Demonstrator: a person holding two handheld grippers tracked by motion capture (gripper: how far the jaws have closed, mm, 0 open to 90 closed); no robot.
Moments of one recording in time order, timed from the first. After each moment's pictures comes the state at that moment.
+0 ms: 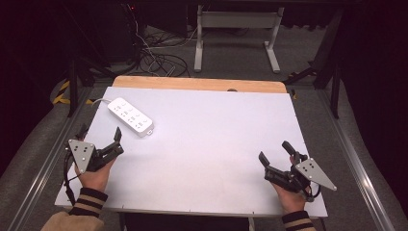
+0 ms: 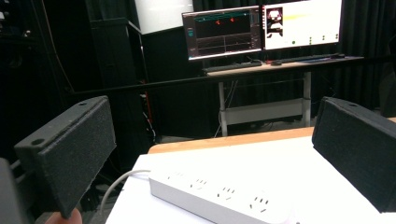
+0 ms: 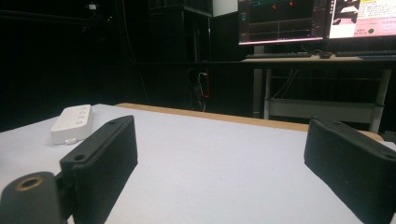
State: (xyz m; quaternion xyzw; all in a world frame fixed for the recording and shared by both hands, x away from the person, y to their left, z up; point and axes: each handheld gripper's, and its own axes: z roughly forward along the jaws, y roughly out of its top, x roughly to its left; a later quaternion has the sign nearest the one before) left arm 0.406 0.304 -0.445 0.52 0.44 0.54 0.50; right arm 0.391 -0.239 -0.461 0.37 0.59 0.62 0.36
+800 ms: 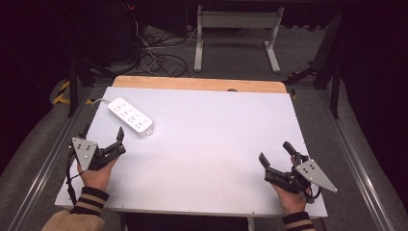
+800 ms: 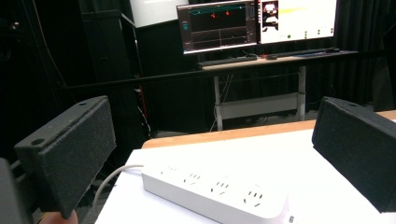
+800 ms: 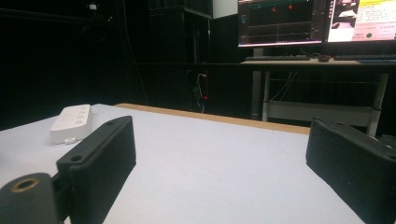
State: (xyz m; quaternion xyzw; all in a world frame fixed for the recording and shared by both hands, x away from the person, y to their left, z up) left arm 0.412 0.301 -0.446 0.52 0.44 0.53 0.50; right arm 0.386 -0.239 -0.460 0.37 0.59 0.62 0.36
